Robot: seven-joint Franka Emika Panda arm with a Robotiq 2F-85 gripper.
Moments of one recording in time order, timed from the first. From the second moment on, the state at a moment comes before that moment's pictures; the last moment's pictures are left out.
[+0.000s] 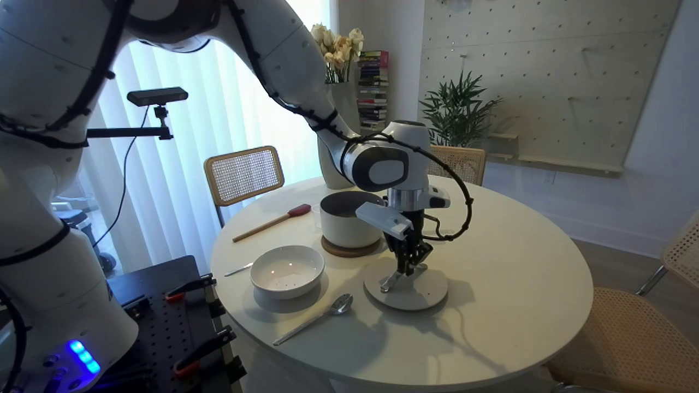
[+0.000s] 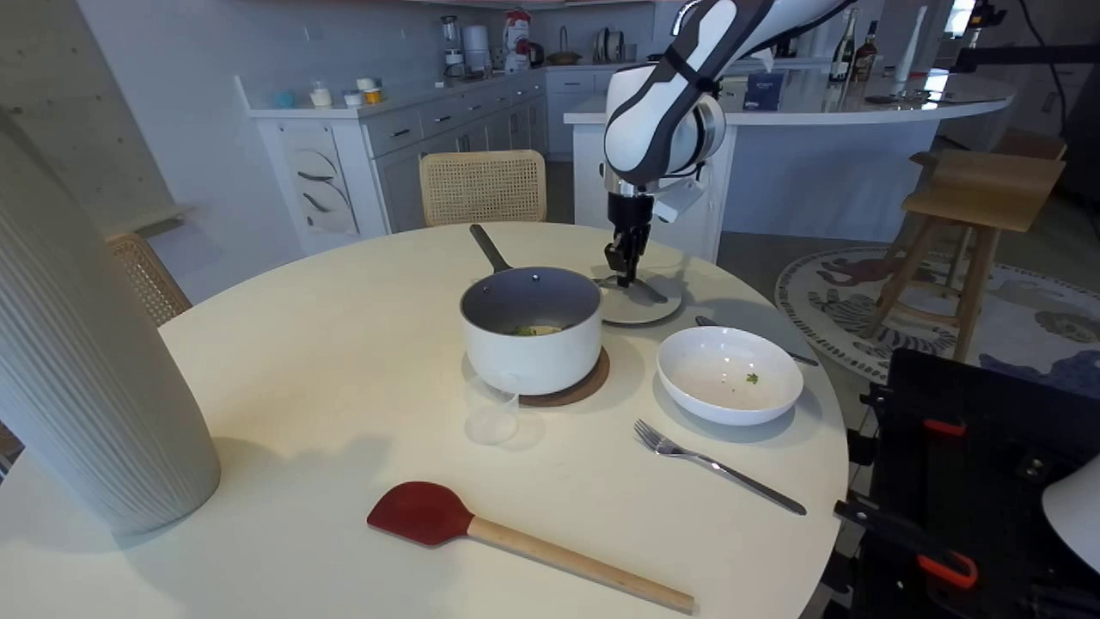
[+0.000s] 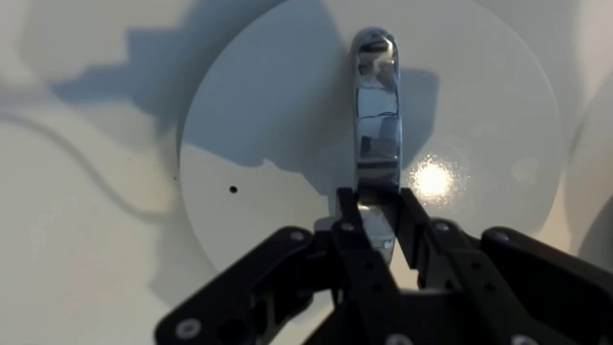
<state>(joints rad) -0.24 0.60 -0.05 -1.90 -0.03 2.54 -0.31</state>
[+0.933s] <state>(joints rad) -0.21 0.51 -0.07 -1.89 -0.08 2.47 -0.31</state>
